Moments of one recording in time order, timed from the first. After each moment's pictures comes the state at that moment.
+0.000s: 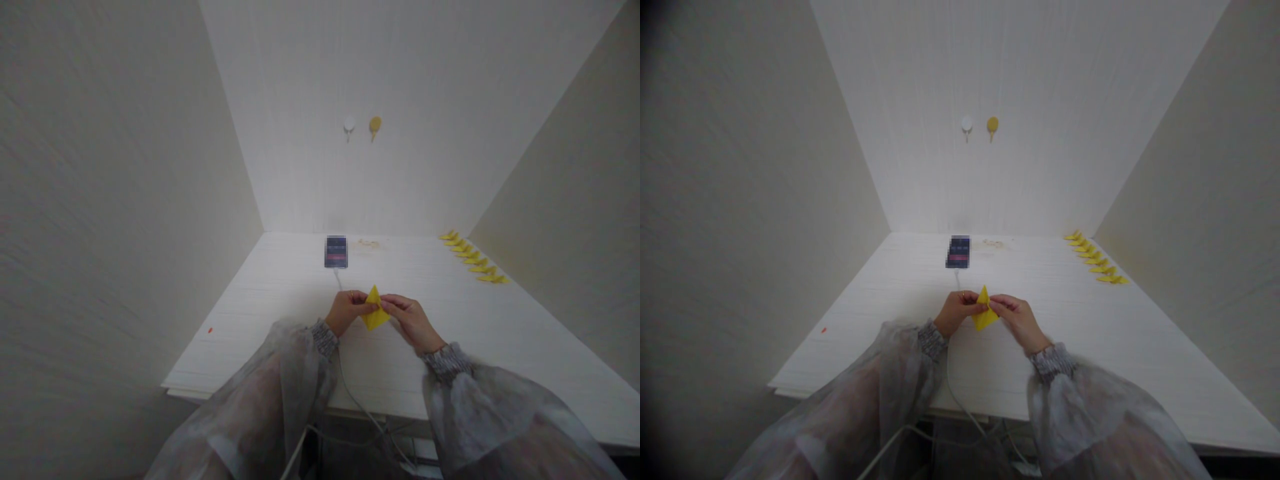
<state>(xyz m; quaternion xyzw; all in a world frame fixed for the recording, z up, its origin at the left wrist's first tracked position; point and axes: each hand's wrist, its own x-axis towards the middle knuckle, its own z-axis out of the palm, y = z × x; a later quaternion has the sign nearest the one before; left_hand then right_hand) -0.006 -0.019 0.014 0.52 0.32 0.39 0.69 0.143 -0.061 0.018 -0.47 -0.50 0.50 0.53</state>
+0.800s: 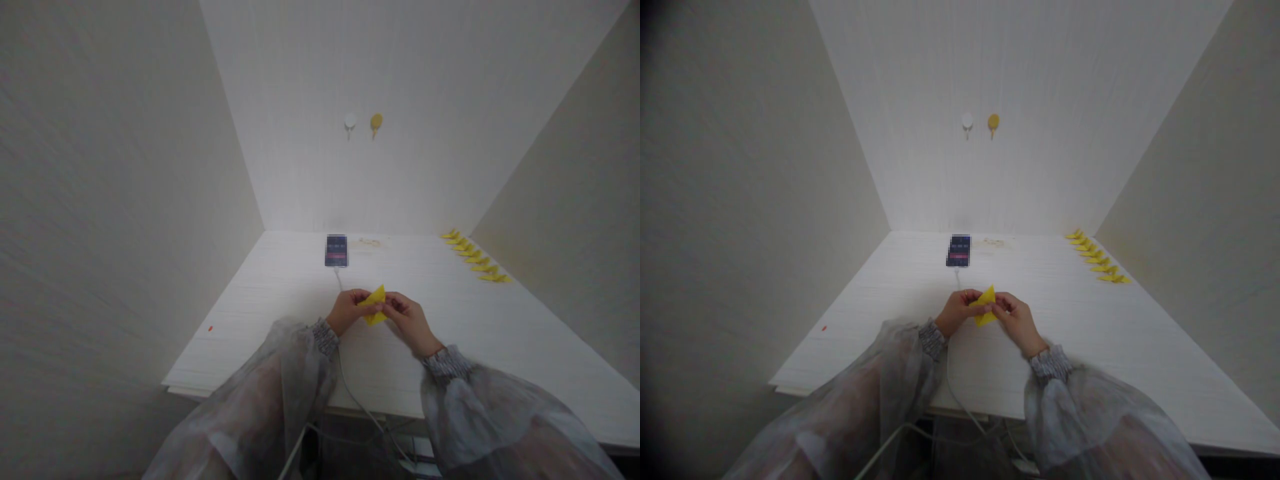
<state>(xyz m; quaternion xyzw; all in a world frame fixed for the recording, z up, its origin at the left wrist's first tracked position) 0.000 -0.020 0.015 0.54 0.29 0.39 0.68 0.146 -0.059 0.010 -0.52 -0.59 0.35 0.51</state>
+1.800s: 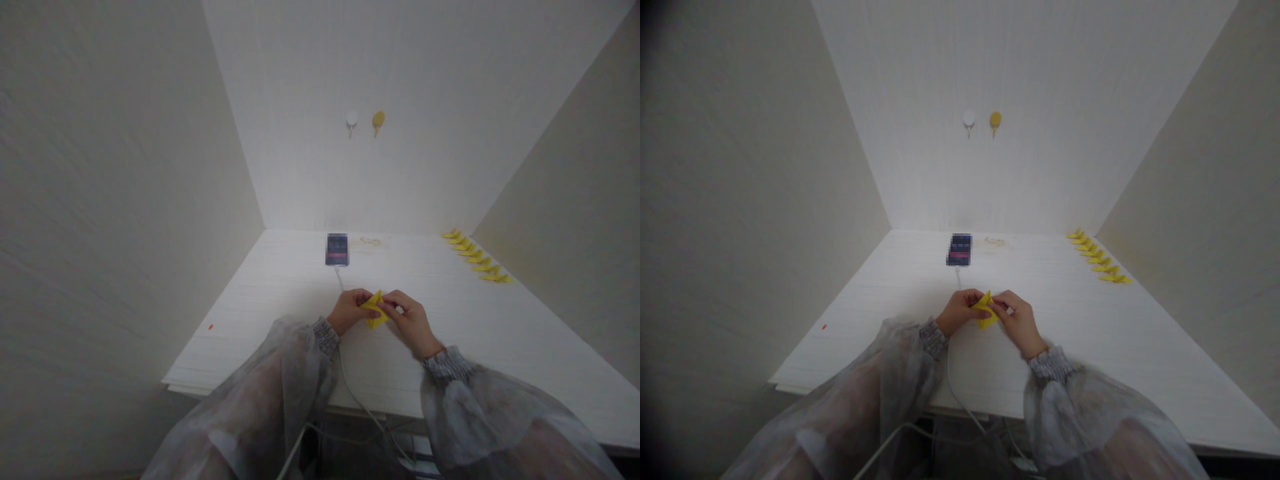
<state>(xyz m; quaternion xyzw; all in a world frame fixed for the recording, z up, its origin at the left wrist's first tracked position) 0.003 -0.016 0.008 0.53 0.26 0.37 0.72 0.148 -0.061 0.018 -0.50 -0.68 0.21 0.50</state>
